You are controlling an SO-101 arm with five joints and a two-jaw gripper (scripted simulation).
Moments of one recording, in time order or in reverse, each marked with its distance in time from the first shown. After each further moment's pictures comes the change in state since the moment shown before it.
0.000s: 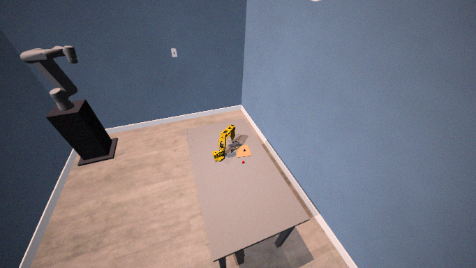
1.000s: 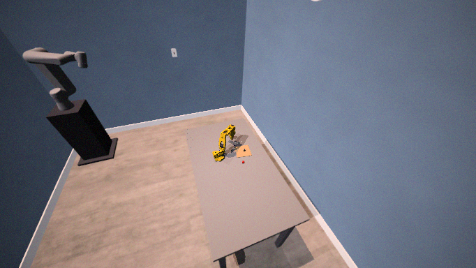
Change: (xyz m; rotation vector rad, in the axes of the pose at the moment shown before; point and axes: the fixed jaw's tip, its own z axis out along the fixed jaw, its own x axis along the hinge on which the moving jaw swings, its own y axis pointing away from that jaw) arm -0.007 -0.003 0.000 0.000 0.000 0.944
